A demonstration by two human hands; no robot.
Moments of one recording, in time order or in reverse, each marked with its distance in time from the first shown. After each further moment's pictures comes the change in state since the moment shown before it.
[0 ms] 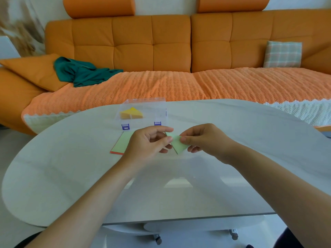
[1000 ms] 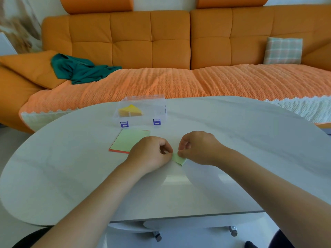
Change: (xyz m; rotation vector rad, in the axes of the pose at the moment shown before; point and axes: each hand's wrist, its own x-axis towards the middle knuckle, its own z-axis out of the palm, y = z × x) left_hand 0.005 -0.023 0.007 0.755 -0.145 -0.070; right_hand 0.013 0.017 0.021 -0.798 0.010 0.004
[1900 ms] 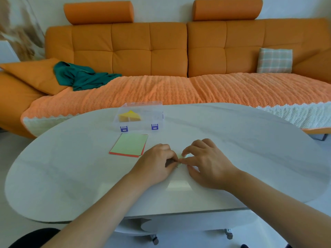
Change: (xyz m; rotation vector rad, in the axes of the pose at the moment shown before) left_hand -0.015 0.003 0.023 0.073 0.098 0.443; right_hand -0.043 0.041 0.023 -0.402 0.399 -0.570
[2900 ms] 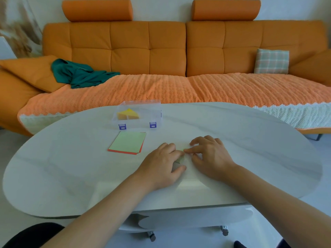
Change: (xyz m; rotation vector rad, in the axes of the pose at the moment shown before) left_hand -0.003 0.016 0.010 0.189 -0.107 0.031; right_hand 0.000 0.016 0.003 0.158 -0.130 0.404
